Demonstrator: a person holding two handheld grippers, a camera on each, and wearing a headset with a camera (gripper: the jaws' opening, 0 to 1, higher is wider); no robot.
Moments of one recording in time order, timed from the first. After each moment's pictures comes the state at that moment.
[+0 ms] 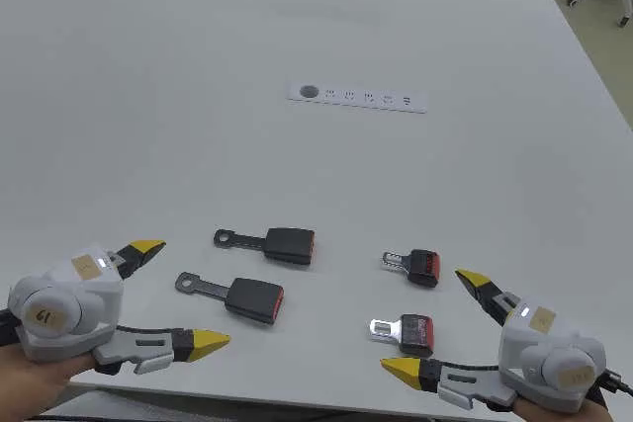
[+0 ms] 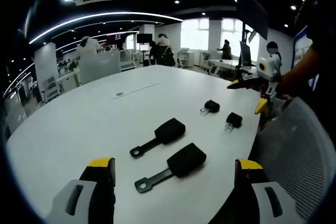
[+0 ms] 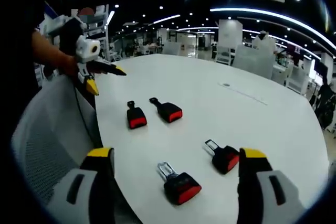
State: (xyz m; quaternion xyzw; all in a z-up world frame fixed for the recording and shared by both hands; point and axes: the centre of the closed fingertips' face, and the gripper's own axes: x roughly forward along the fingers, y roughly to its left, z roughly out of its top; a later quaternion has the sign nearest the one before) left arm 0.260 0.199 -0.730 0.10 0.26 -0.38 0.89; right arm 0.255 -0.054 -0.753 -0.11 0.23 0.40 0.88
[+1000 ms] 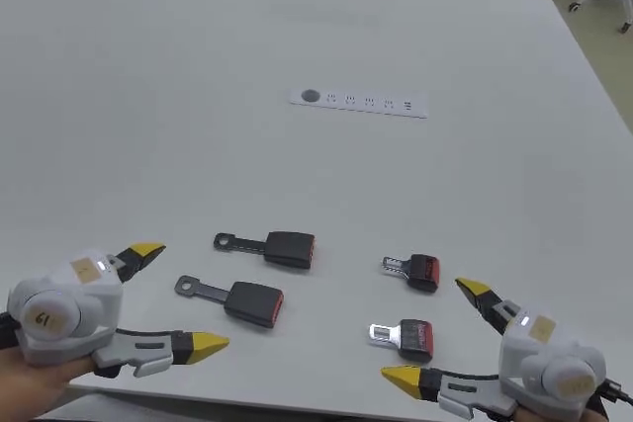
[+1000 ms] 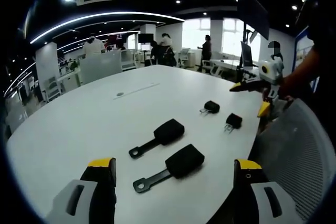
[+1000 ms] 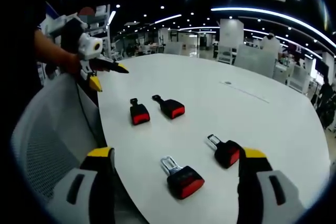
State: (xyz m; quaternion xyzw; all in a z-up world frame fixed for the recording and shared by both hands) left arm 0.261 0.199 -0.730 0.09 0.25 -0.37 0.89; right arm 0.253 -0.056 -0.757 -0.11 0.23 0.40 0.88
